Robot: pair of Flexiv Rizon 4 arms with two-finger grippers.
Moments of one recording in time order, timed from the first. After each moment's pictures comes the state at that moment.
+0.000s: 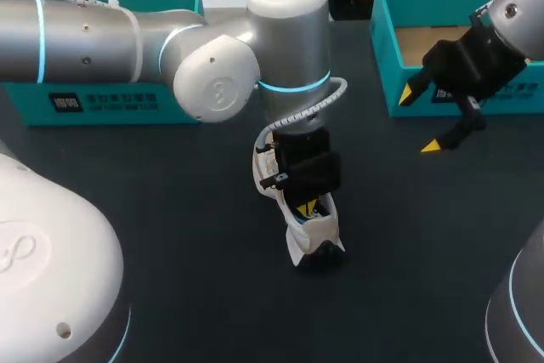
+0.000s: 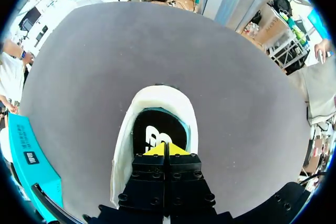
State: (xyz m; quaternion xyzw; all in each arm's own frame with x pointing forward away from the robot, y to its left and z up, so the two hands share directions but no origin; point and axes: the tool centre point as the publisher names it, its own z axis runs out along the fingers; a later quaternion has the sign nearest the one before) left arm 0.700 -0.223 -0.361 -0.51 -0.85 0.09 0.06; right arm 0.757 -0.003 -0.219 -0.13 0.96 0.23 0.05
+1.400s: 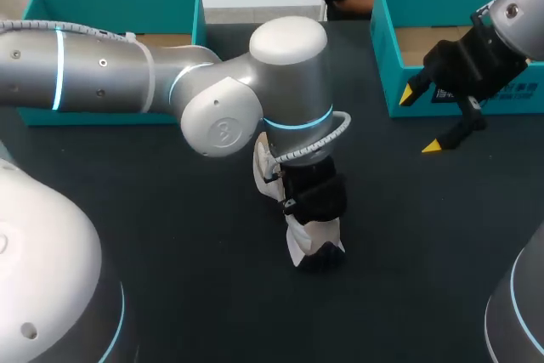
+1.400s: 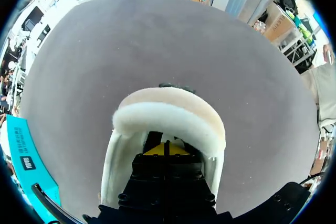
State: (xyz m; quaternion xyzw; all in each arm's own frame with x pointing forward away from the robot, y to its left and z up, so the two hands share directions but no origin) left arm 0.689 -0.238 -0.402 -0.51 -0.85 0.10 0.04; right arm 0.757 -0.004 -0.219 -0.13 0.96 0.23 0.06
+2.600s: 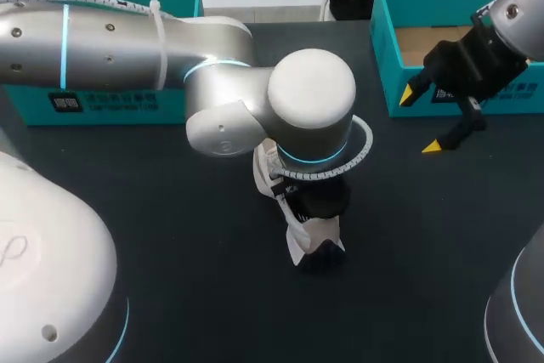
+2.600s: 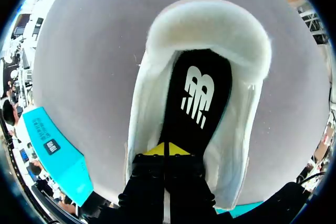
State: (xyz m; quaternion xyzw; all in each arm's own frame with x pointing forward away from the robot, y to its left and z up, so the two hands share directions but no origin) left arm 0.755 -0.236 -0.371 -0.54 -0.83 -0.05 -0.14; right arm 0.756 -0.004 -0.219 -0.13 0.96 0.23 0.06
